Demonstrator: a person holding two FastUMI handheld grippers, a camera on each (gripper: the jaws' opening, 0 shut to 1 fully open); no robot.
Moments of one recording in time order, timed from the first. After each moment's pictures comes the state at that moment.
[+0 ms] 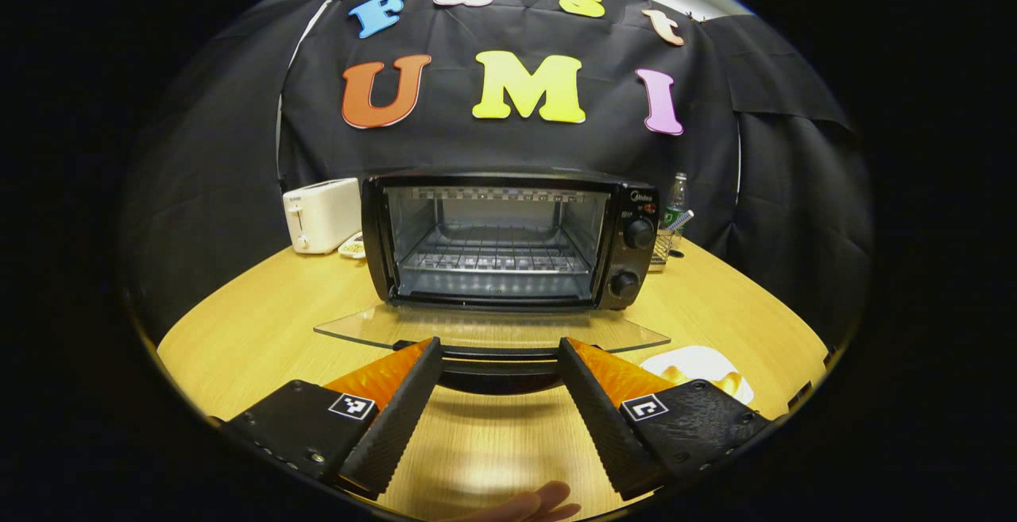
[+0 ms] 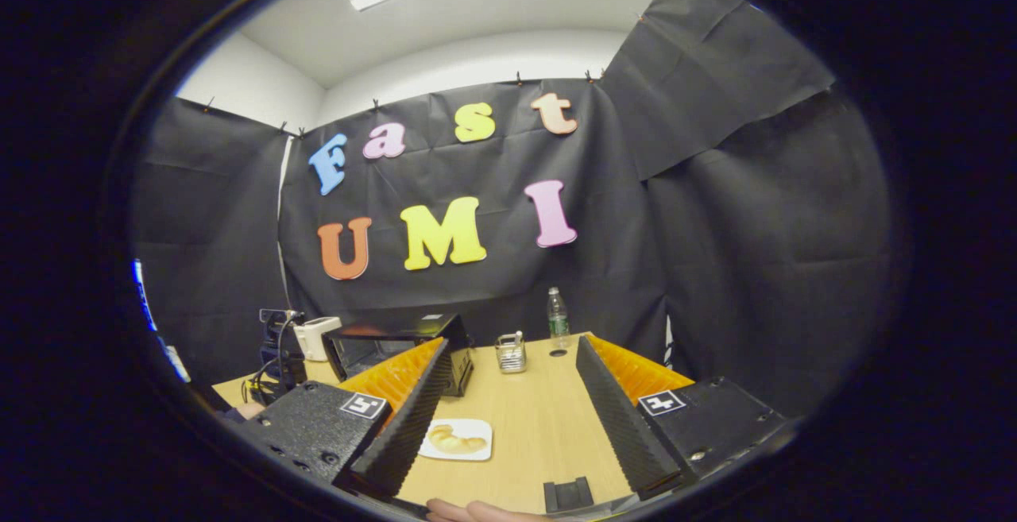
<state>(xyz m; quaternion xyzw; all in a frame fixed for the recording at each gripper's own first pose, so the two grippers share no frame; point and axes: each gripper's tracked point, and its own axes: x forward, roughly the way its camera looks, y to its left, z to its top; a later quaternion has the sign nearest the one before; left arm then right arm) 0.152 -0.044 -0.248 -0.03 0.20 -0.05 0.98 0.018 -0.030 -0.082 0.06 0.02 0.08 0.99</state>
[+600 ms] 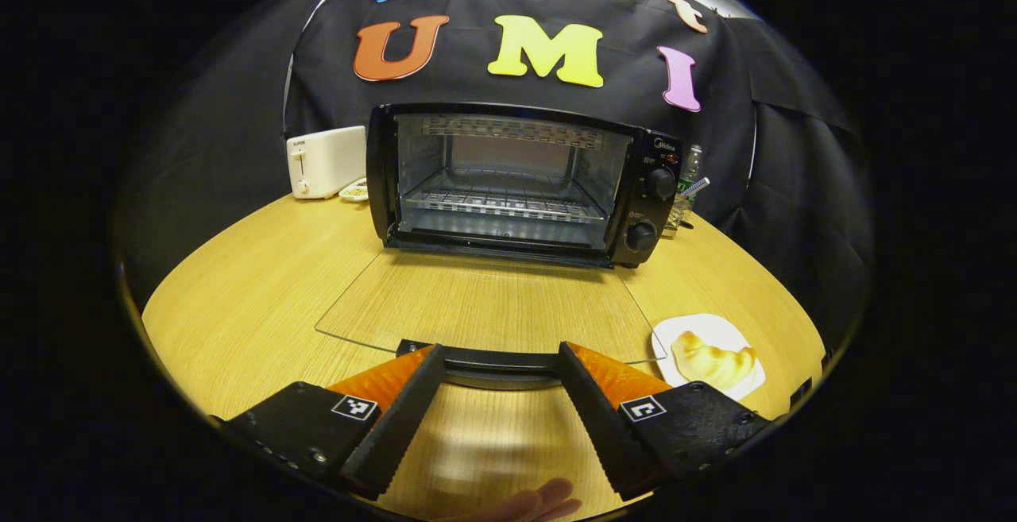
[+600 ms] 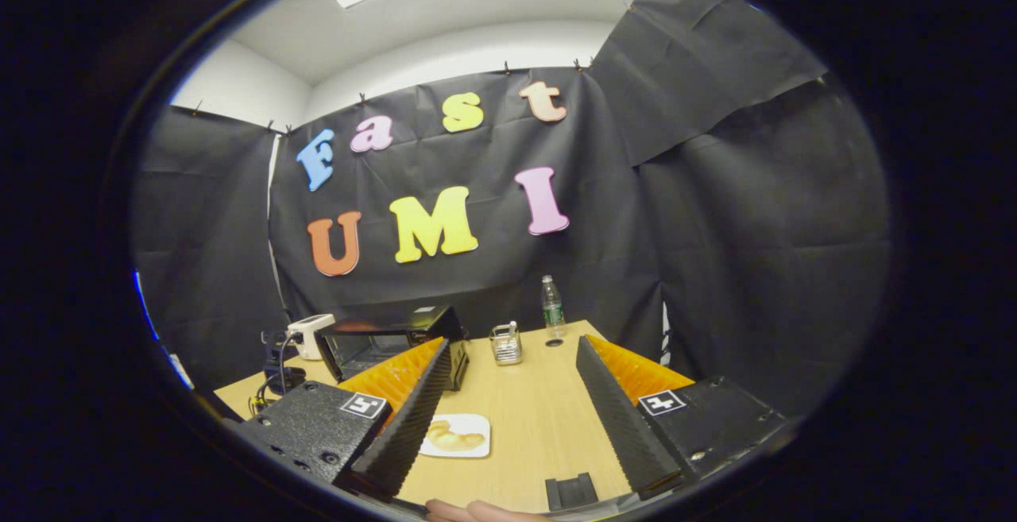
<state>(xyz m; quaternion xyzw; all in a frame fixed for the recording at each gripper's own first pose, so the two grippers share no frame) 0.145 -0.043 -0.290 -0.05 0.25 -0.04 0.97 0.030 -0.039 -0.094 0.07 0.04 0.06 0.99</state>
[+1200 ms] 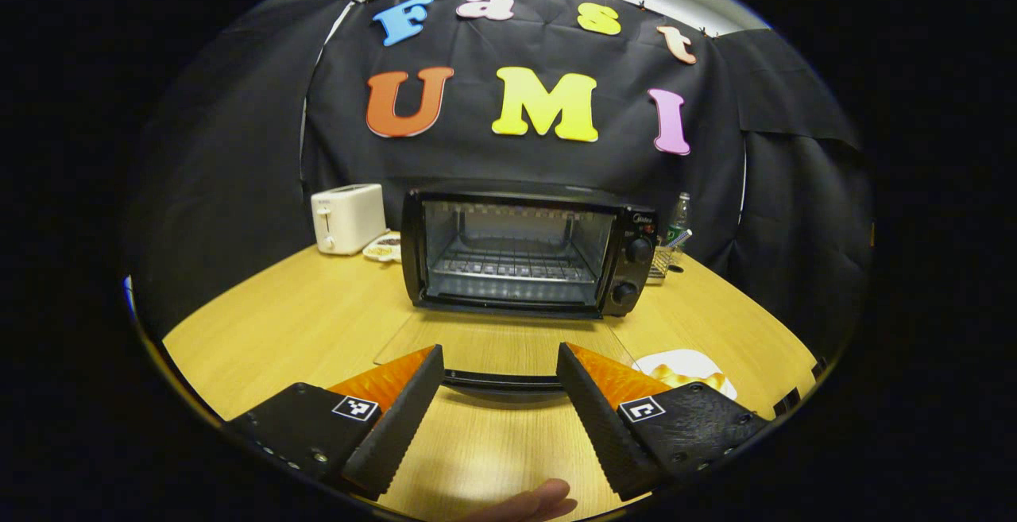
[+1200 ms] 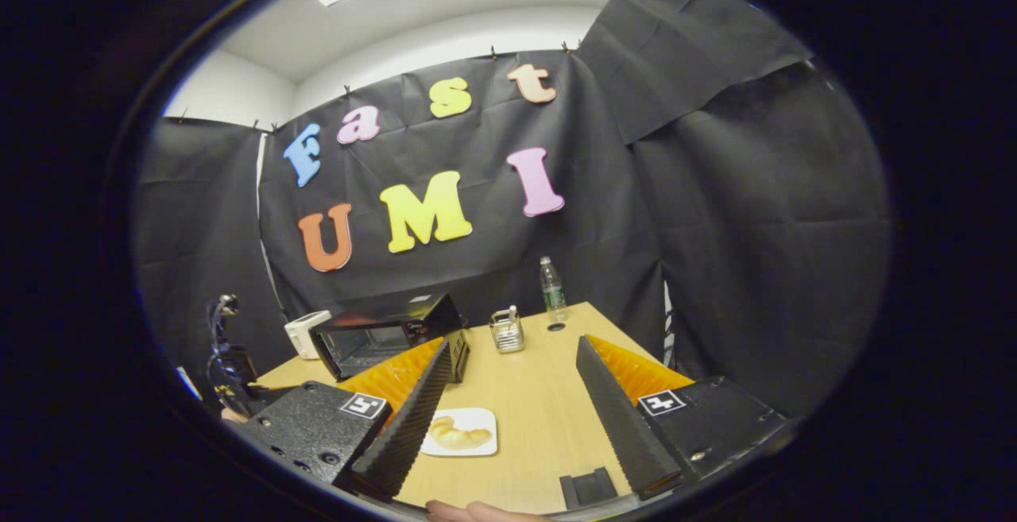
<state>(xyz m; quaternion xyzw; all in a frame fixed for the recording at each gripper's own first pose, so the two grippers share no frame) 0.108 -0.018 -0.189 -0.03 0.15 -0.02 0.99 0.057 -0.022 -0.131 0.10 0.09 0.06 0.99</state>
